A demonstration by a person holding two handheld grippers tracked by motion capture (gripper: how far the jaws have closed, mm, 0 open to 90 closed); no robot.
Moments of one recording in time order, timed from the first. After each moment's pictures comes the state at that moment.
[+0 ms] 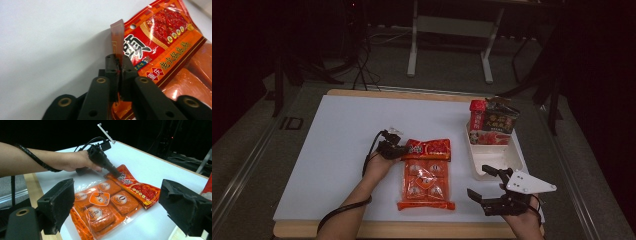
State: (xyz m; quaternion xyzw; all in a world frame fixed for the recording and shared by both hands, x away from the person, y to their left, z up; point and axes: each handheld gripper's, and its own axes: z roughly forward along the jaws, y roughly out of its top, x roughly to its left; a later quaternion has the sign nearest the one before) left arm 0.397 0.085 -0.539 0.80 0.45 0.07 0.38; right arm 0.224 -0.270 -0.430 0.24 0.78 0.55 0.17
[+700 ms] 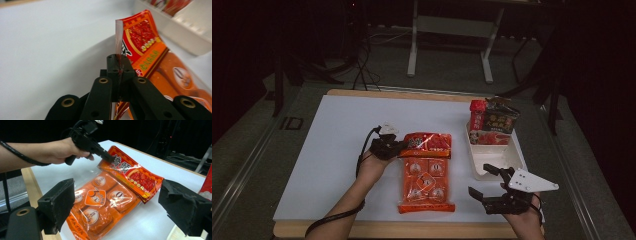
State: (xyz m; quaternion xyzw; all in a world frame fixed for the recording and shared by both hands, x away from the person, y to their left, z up) left arm 0.357 0.097 -0.479 0.79 0.40 0.12 0.45; right arm 0.226 -0.273 -0.427 0.25 0.78 0.55 0.17
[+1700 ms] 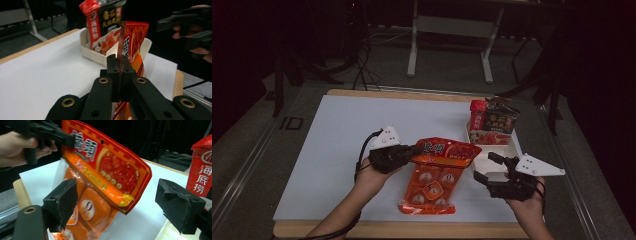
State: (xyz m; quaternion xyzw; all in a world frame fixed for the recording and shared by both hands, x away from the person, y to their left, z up) left arm 0.284 0.080 -0.400 0.78 0.27 0.12 0.56; right arm 0.250 -0.282 -0.411 0.29 0.76 0.56 0.17
